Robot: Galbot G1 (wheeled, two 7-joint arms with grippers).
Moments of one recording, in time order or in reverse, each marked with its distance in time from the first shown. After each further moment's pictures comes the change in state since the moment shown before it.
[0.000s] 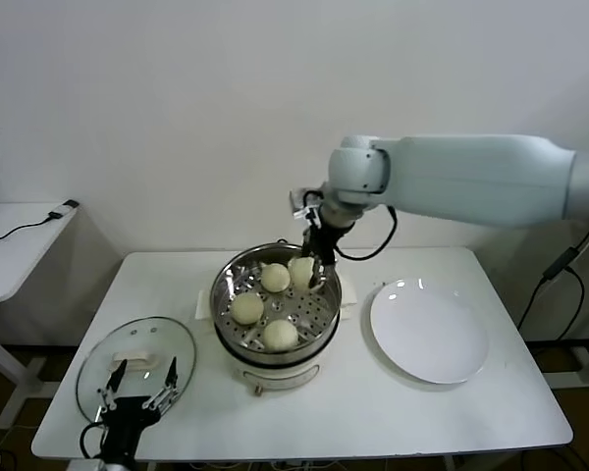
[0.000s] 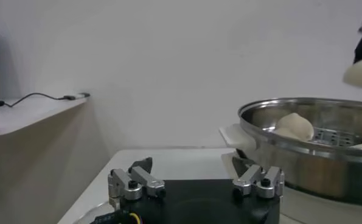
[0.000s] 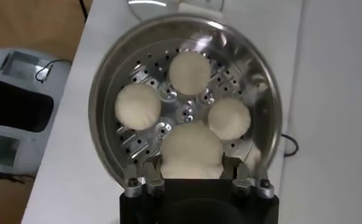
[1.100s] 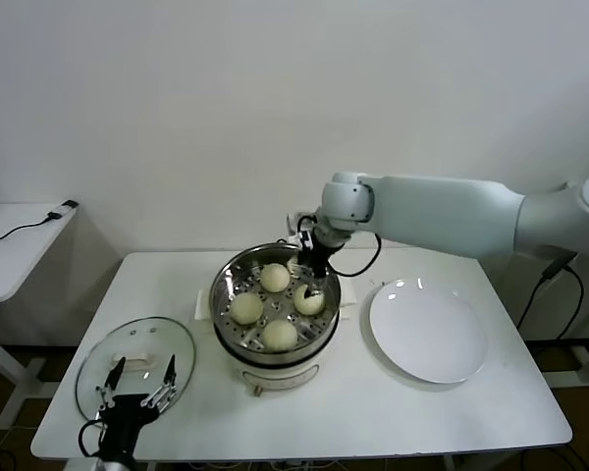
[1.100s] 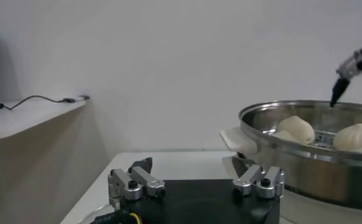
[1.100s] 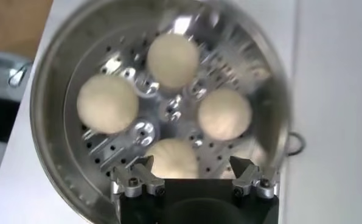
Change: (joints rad) left arm -0.007 0.007 -0.006 0.000 -0.007 -0.005 0.006; right arm -0.153 -0.019 0.135 -0.101 -0.047 0.022 0.046
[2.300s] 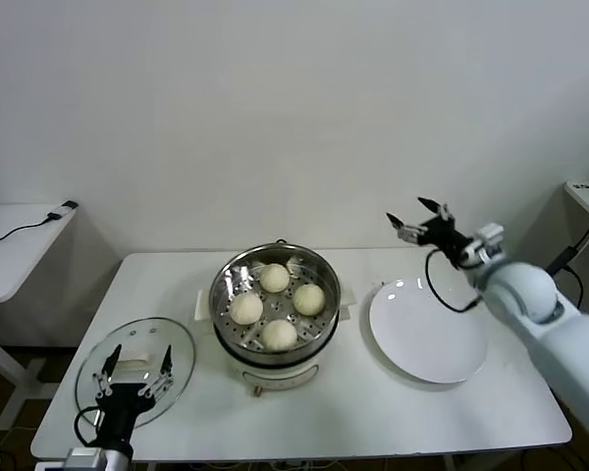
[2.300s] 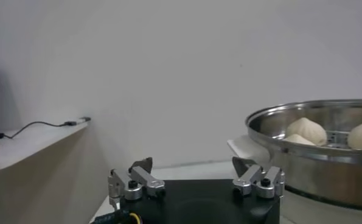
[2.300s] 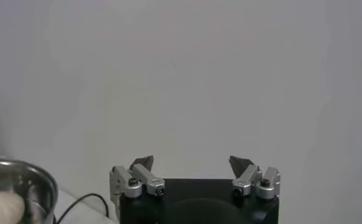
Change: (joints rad) left arm -0.059 0.056 -0.005 0.063 0.050 -0.063 -0.025; right arm -1.498 -0.451 1.623 0.365 -0.019 0.363 0.742
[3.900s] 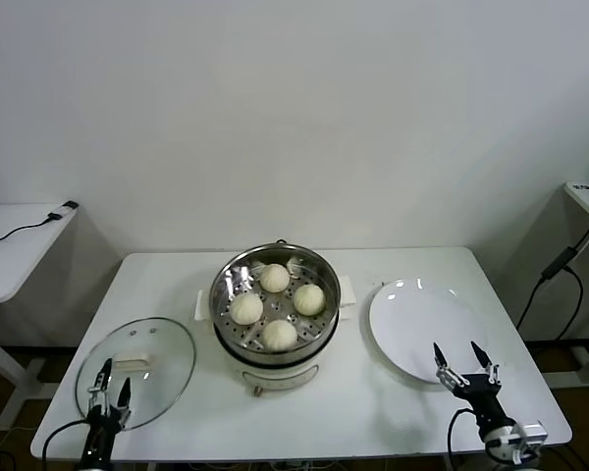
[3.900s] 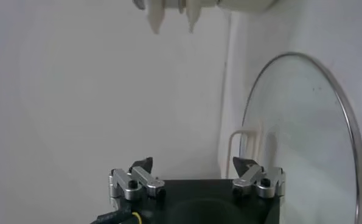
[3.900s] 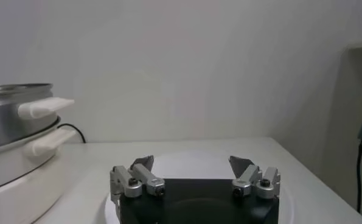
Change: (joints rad) left arm -0.157 0.115 -0.040 0.551 1.279 -0.117 -0.436; right arm -0.785 0.426 0.447 0.111 -0.247 0.274 0.019
